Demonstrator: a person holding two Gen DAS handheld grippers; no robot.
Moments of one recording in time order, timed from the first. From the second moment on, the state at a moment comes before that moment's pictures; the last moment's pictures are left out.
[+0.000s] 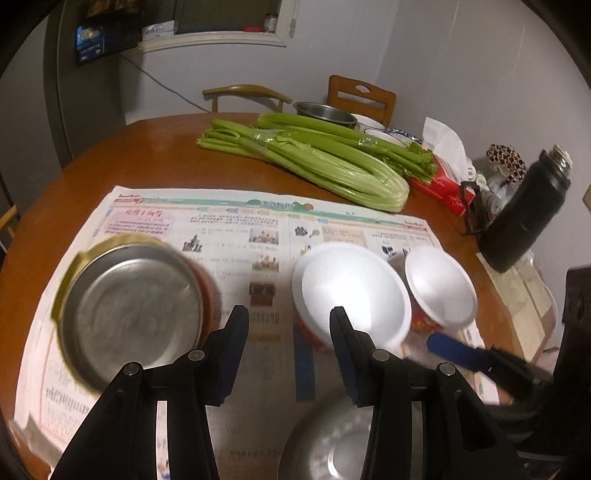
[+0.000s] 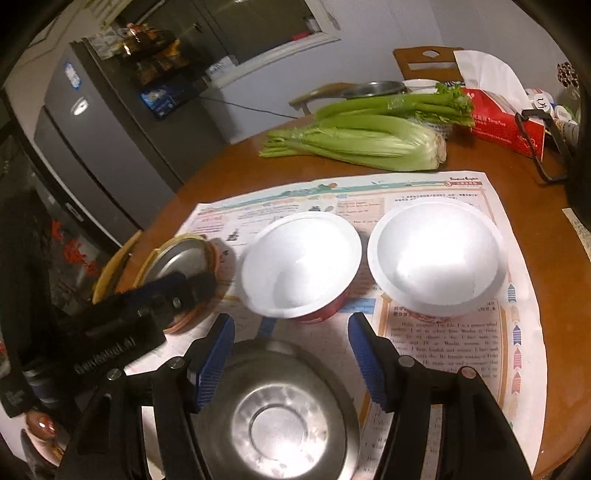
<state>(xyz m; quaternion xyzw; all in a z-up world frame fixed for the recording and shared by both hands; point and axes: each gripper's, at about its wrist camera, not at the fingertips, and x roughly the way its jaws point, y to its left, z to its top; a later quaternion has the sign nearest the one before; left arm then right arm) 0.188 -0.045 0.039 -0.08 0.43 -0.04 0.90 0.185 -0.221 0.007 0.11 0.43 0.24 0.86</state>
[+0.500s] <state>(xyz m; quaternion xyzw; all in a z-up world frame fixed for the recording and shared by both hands) 0.253 -0.060 0.008 -0.08 0.48 -0.06 0.87 0.220 -0.206 -0.010 0.10 0.45 0.22 0.86</state>
